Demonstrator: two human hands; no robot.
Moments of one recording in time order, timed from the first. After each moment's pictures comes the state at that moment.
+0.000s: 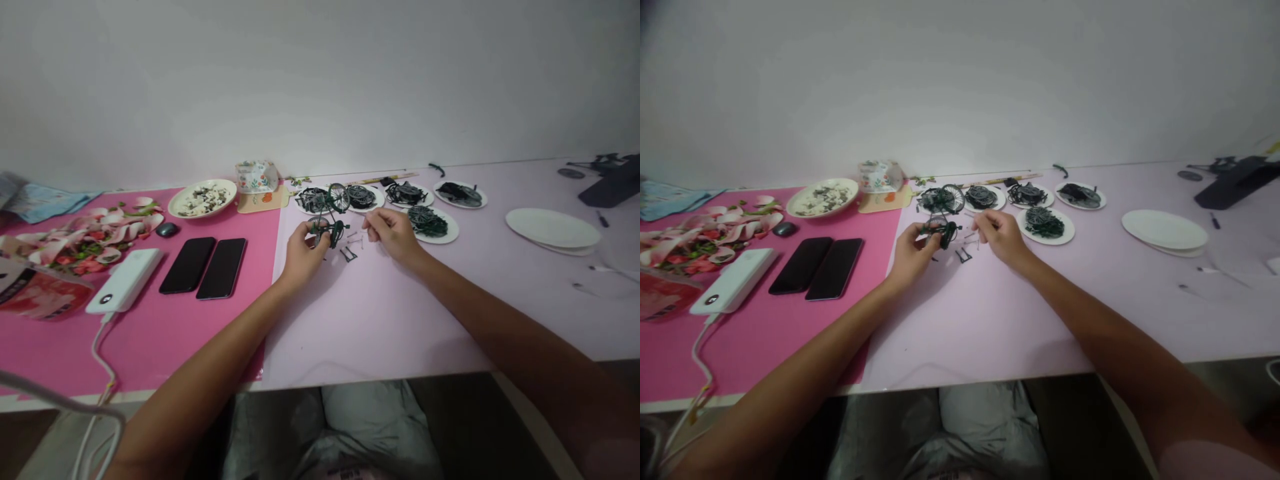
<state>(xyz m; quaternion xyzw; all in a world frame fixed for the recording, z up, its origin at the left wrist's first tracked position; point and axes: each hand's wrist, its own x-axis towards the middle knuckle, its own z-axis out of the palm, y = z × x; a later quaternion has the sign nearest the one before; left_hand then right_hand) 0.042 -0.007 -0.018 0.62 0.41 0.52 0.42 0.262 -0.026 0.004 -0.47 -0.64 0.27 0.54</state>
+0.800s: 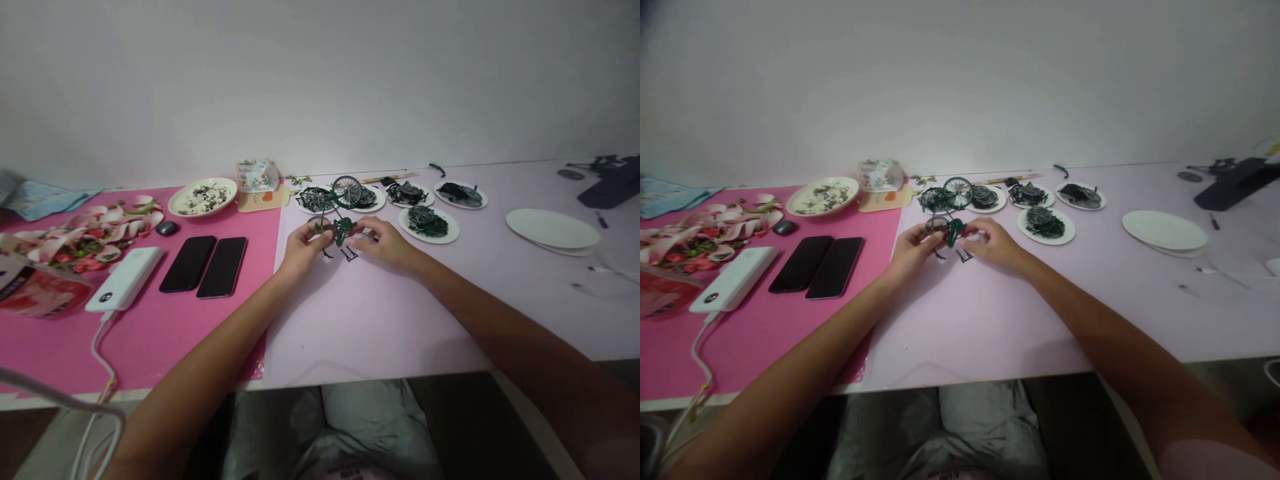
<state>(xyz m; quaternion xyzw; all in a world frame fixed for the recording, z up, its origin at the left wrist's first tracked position) 0.038 0.002 -0.021 0.49 0.32 0.53 0.62 0.259 -0.025 -0.007 -0.49 -0.71 0.28 0.42</state>
